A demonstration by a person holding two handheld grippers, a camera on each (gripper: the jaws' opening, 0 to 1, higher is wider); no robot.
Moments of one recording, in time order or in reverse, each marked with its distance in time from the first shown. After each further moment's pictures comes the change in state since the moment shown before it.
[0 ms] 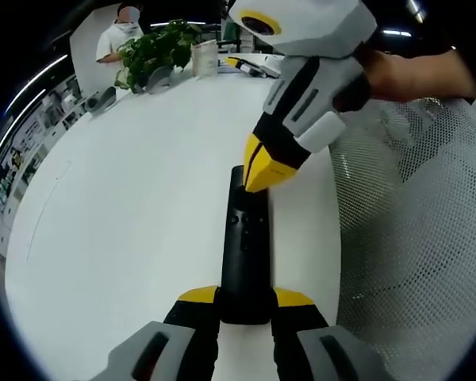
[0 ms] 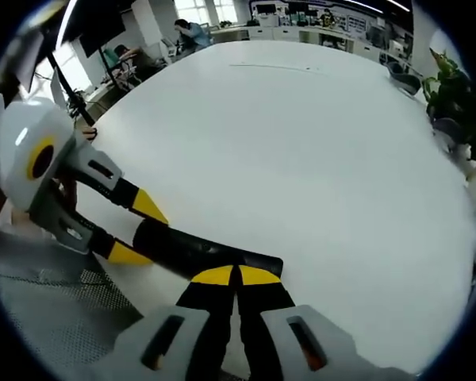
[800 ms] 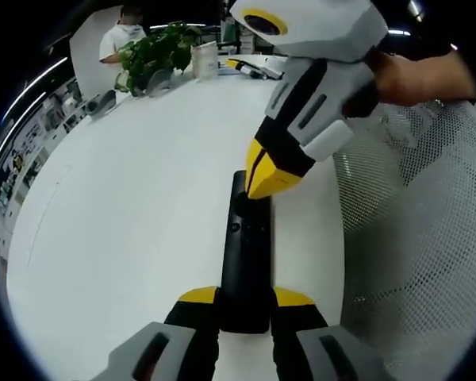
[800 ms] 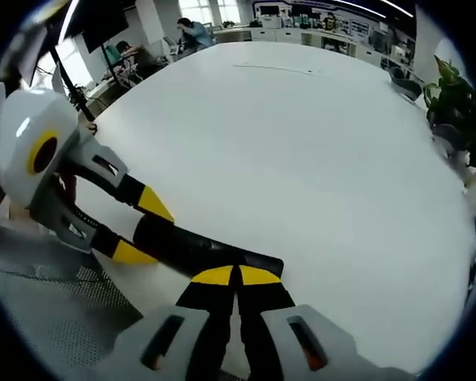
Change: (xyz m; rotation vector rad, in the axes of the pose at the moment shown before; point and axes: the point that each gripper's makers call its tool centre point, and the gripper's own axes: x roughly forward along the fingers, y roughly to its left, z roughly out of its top) left arm 0.003 0.001 0.006 0.023 -0.015 0.008; right arm -0.001 0.000 0.000 -0.023 0.000 -0.012
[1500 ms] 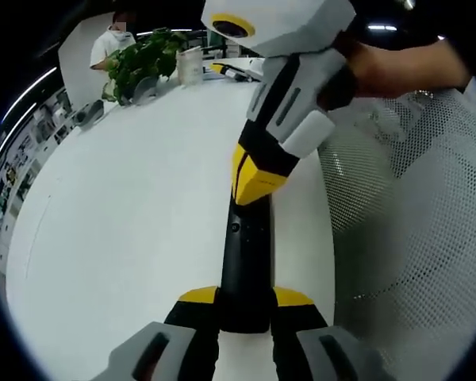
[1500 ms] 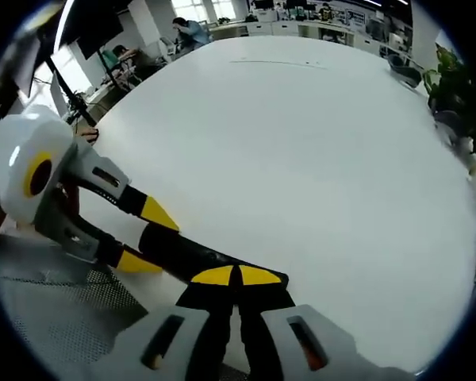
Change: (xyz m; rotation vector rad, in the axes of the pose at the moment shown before) left arm 0.002 -0.010 0.005 0.045 -0.013 -0.035; right arm -0.002 0.002 -0.003 0.050 0.022 0.043
